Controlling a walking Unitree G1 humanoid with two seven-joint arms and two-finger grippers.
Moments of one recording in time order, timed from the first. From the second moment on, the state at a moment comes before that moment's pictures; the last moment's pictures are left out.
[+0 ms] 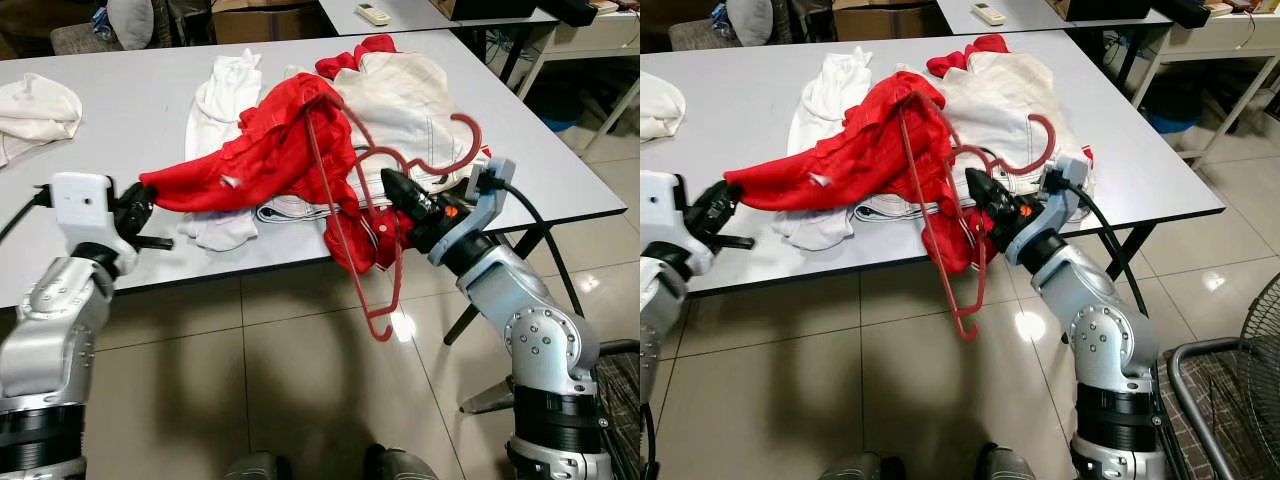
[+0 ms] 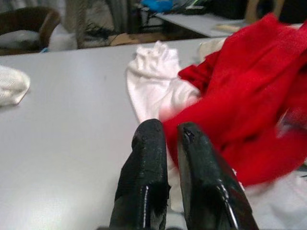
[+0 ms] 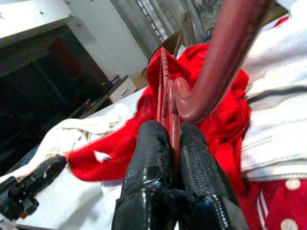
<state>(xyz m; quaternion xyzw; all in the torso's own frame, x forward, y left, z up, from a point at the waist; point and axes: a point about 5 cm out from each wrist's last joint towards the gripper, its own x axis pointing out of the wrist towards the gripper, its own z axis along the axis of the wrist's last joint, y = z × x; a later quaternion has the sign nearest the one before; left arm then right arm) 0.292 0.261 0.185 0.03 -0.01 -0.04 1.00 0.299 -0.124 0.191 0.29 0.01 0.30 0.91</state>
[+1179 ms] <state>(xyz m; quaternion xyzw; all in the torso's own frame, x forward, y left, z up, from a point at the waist) 0.355 0.228 0.178 0.19 0.01 -0.21 0.96 0.295 -0.109 0.196 0.30 -0.01 0.33 0.89</state>
